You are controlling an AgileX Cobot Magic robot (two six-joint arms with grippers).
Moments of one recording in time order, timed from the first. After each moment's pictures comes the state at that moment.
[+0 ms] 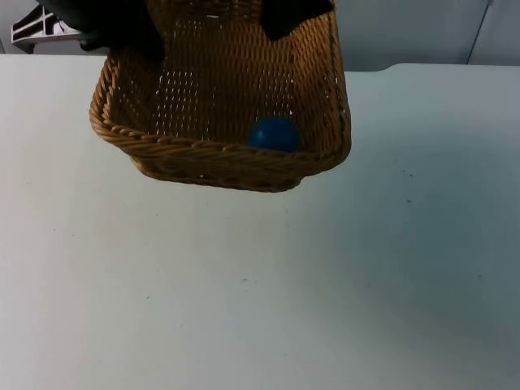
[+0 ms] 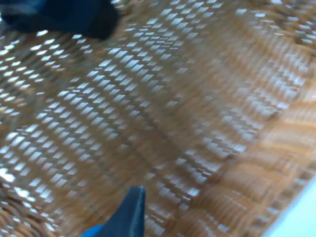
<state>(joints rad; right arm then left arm) 0.58 1.77 -1.53 -0.01 0.76 -0.19 -0.27 1.83 -1.31 -0.55 0.51 0.06</state>
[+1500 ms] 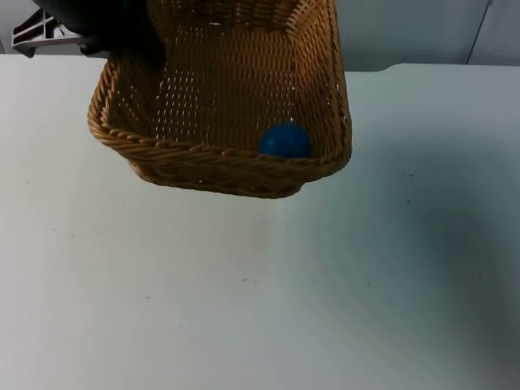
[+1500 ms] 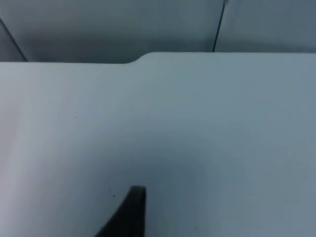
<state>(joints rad) -0.01 1.26 -1.24 0.03 0.75 -0.06 -0.27 1.83 -1.31 -0.55 0.53 0.06</state>
